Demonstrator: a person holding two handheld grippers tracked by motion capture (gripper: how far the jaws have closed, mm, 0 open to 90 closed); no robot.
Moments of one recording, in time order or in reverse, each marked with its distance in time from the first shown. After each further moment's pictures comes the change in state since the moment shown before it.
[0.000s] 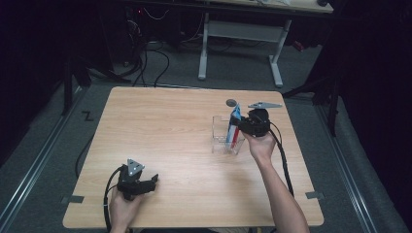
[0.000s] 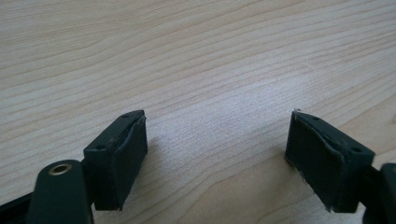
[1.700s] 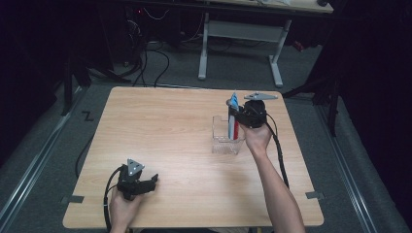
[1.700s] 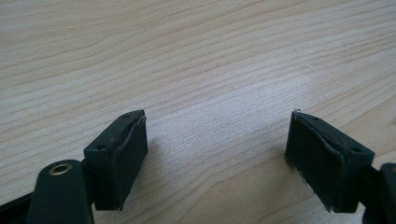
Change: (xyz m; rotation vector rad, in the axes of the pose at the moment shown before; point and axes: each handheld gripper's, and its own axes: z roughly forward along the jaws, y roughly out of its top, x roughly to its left) left arm 0.000 0.000 0.000 0.000 0.003 -0.002; right arm 0.008 0.027 0.006 -0.059 -0.066 -0.066
